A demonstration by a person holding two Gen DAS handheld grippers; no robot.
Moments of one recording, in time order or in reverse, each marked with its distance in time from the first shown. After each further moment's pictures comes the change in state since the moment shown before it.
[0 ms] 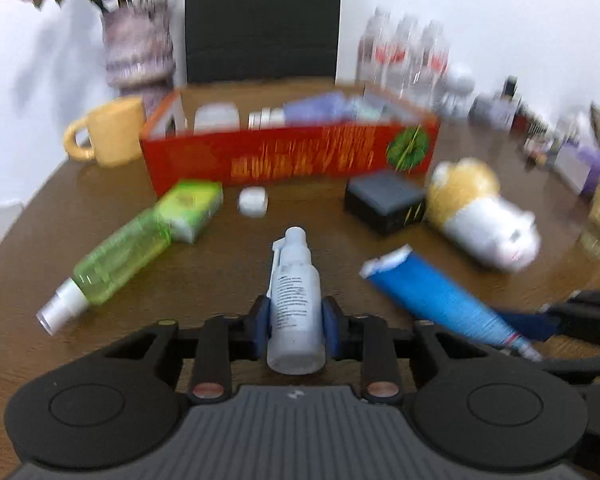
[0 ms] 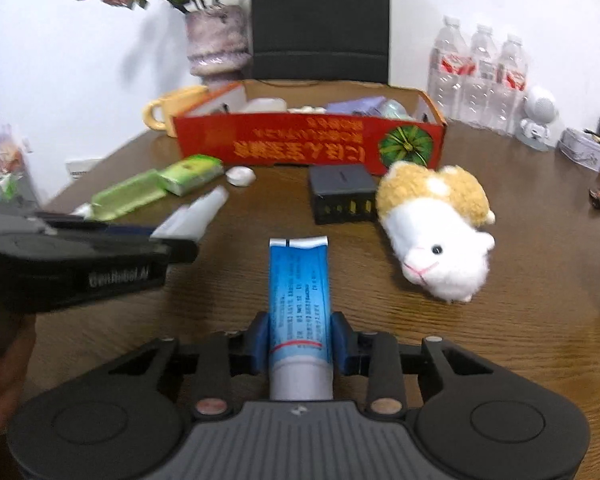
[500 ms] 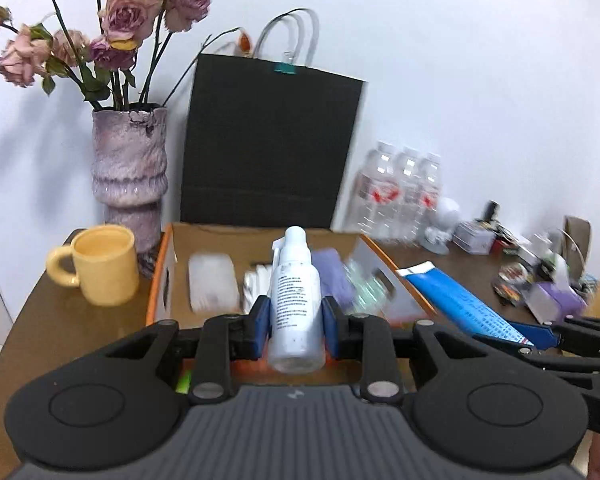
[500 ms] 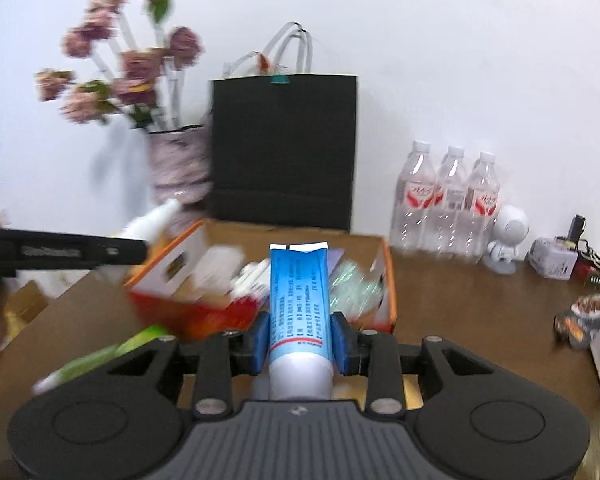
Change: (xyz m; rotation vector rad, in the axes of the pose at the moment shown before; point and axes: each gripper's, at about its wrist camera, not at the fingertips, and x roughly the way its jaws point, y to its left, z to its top) left arm 0.019 0.057 0.154 -0.069 -0.158 -0.112; right arm 0.001 -0.045 0.142 0.019 -0.231 -0.093
